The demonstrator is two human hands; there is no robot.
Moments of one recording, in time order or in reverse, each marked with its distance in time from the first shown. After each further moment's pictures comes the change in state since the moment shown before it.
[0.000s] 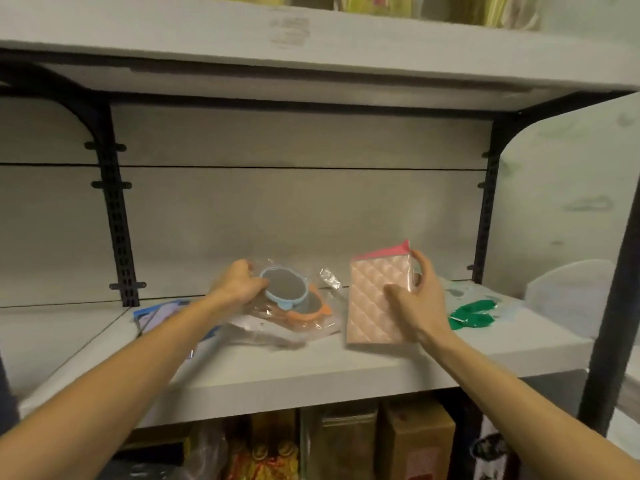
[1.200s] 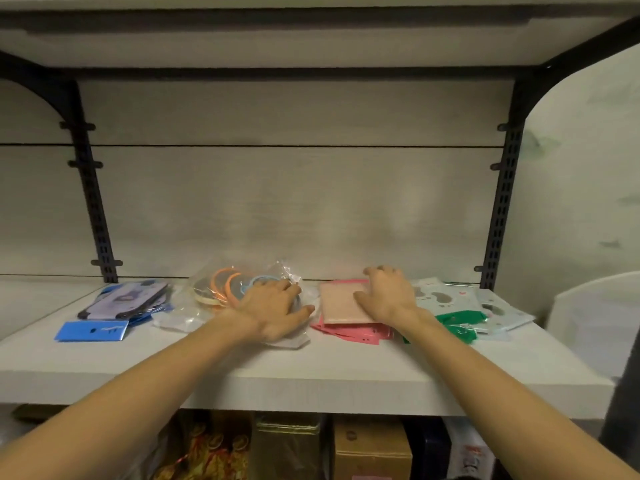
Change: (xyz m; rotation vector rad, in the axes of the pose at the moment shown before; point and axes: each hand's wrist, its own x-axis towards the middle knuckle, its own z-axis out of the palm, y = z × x) left_hand -0.049 0.071 0.138 0.890 -0.097 0.418; right_hand 0.122 0.077 -0.013 -0.883 -0.462 -0.279
